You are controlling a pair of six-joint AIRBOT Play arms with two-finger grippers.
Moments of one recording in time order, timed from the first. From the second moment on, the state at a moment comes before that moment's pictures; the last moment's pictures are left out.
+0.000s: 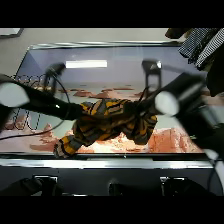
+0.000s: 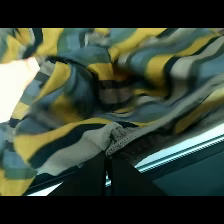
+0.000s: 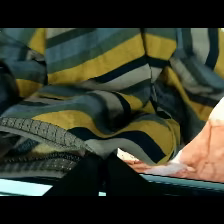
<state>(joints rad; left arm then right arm) -0.52 -1.14 1.36 1.33 -1.42 -1.91 0.68 -1.13 1.39 -1.68 1.43 2.21</state>
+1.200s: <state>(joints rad) 0.42 -1.08 1.10 1.33 -1.24 -1.34 0.70 -1.21 1.11 -1.52 1.18 2.36</state>
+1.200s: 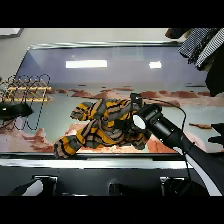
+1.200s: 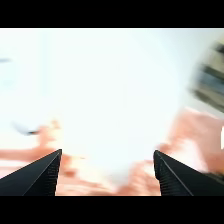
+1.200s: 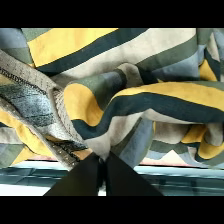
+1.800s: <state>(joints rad) 0.54 -1.41 1.10 1.35 -1.18 -1.07 0.70 -1.21 1.11 -1.52 1.18 2.34</state>
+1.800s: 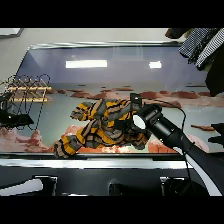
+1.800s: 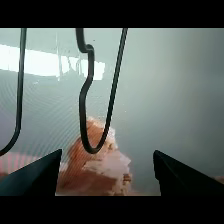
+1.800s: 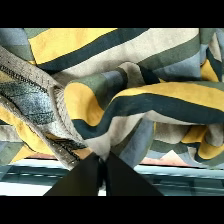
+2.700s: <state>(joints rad) 0.48 -1.56 1.10 1.40 -1.08 -1.05 0.70 -1.21 1.11 -1.52 1.19 2.34</state>
